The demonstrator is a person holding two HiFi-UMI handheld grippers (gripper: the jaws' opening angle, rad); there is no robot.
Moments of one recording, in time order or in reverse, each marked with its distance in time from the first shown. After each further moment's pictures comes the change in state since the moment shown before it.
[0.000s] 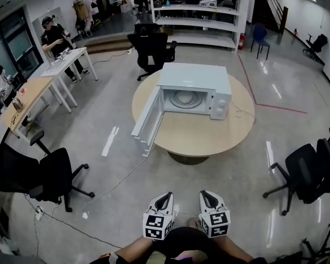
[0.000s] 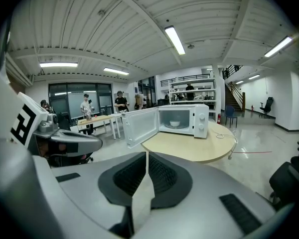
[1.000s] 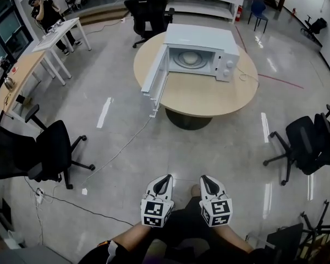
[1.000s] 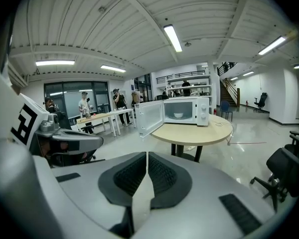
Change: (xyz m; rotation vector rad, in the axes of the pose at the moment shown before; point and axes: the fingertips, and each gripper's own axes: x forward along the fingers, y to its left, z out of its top) left arm -0.098 0.034 -0.066 0.007 0.022 -0.047; right arm -0.034 0.110 -0.063 0.042 0.033 -0.041
